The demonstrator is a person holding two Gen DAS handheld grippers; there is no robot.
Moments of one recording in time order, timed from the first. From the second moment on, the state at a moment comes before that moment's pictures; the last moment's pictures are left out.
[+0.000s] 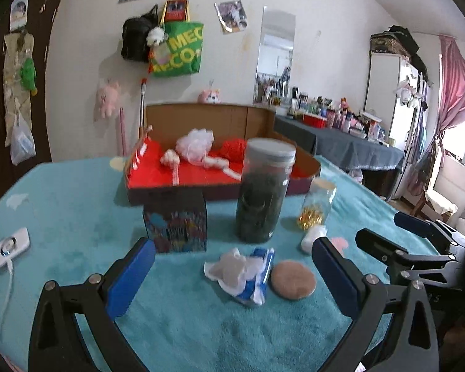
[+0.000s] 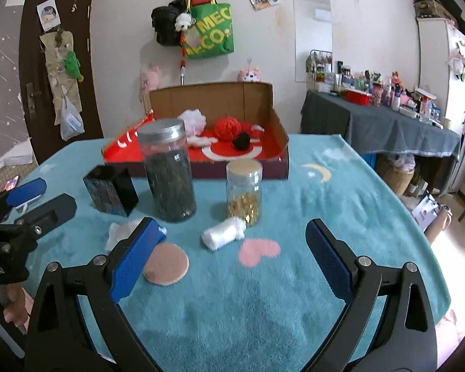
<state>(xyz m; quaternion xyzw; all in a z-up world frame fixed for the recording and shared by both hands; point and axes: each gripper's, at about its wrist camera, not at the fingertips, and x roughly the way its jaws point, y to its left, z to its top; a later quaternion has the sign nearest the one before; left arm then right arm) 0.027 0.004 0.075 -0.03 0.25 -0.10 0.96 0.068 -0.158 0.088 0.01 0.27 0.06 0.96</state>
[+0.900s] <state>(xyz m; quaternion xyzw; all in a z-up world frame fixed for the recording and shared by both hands) 0.062 0.010 0.028 -0.03 0.35 -0.10 0.93 0.094 -0.153 0.041 0.02 0.35 0.07 0.93</state>
